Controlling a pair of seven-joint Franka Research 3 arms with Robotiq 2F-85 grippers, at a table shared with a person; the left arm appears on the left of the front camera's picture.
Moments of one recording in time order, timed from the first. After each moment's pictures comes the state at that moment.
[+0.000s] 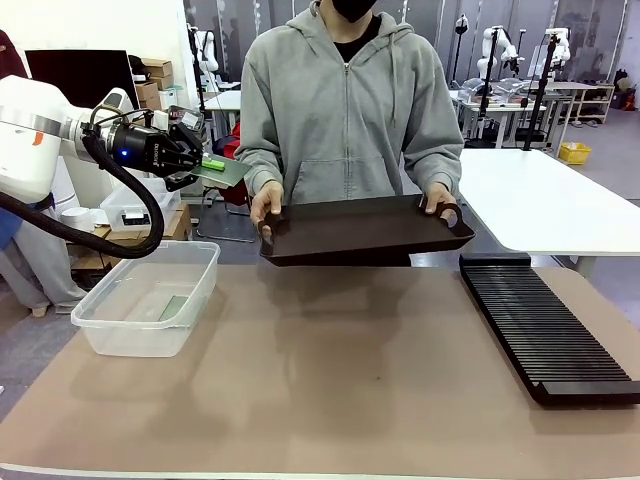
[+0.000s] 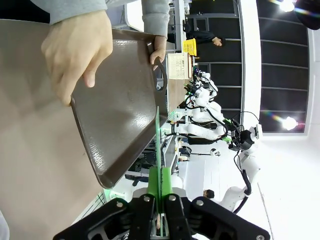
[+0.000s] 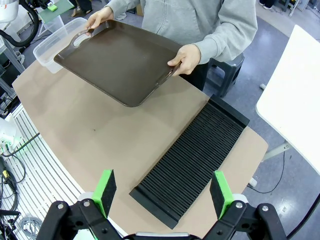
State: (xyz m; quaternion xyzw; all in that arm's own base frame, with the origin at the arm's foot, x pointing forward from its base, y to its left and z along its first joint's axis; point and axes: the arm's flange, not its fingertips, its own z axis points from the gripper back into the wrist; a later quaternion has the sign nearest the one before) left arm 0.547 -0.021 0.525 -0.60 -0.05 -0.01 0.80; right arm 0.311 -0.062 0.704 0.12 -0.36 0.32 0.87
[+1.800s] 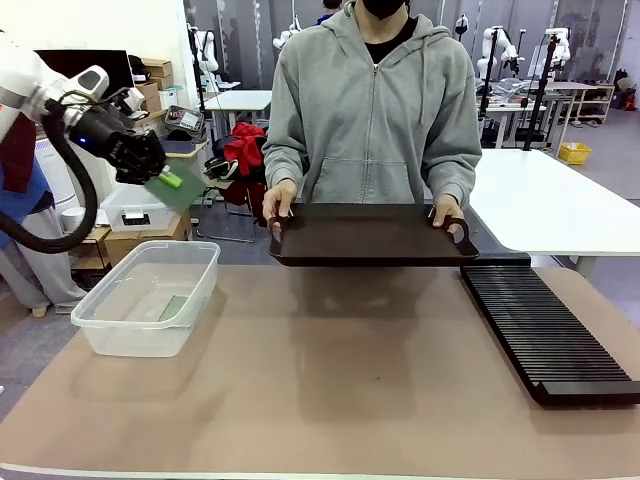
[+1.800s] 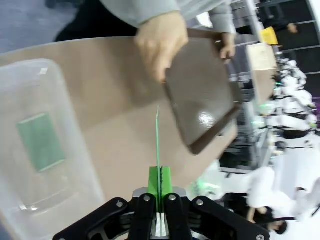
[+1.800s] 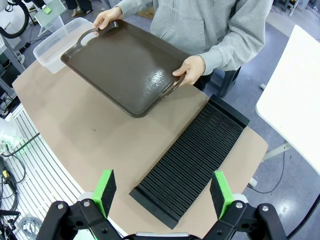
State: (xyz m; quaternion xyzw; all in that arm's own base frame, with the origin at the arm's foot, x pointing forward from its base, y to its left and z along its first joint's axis) left arm 0.530 0.031 0.565 -0.37 -0.13 -0.10 0.91; right arm 0.311 -0.062 0.704 0.12 -0.36 0.32 0.87
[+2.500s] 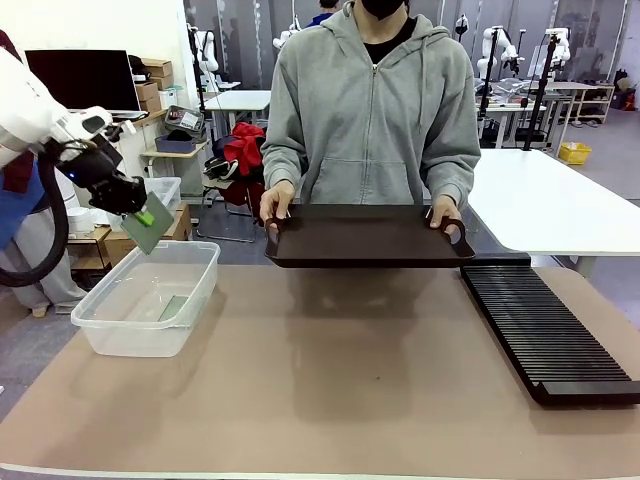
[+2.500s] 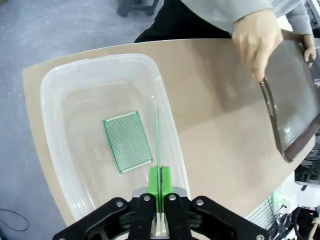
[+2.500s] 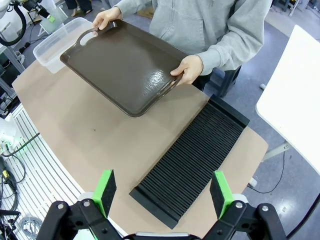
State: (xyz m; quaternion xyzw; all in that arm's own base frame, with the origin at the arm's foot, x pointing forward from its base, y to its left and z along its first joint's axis) left arm 0.525 0.050 0.505 -0.20 -0.17 -0.10 0.96; right arm 0.311 -0.062 0.704 0.12 -0.36 0.32 0.87
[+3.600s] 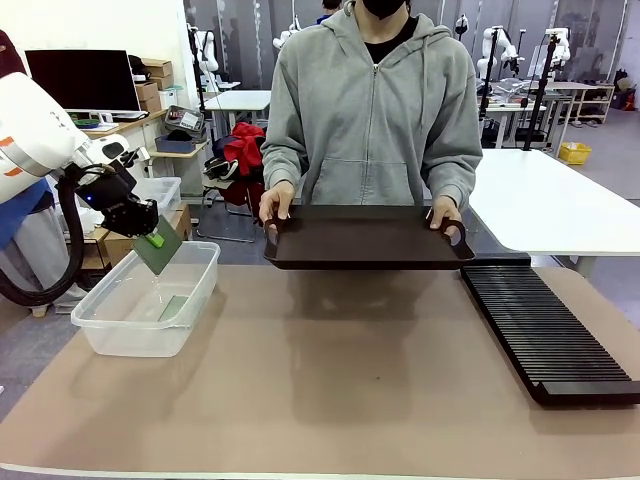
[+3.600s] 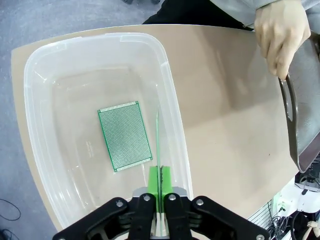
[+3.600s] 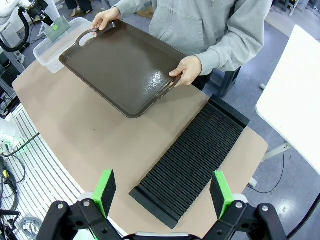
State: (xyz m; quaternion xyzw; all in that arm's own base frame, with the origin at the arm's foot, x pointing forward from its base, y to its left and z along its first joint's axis) left arm 0.528 0.039 0.468 -0.20 -0.15 -0.08 0.97; right arm 0.311 -0.062 0.704 0.12 -0.36 0.32 0.87
